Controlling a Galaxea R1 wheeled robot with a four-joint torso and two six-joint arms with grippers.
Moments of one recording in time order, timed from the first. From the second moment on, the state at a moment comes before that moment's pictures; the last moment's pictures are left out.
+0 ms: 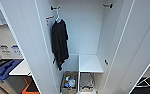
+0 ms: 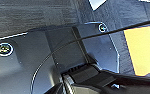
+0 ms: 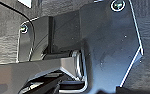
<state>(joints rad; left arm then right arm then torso) 1.37 2.93 -2.42 0.44 0.02 -0.25 -1.56 3.09 -2.74 0.02 0.18 0.00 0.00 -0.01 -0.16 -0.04</state>
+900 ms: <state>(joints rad) 1.41 2.78 -2.34 0.34 -0.04 -0.26 -1.51 2.98 -2.53 0.02 0.14 0.00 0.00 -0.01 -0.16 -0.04</state>
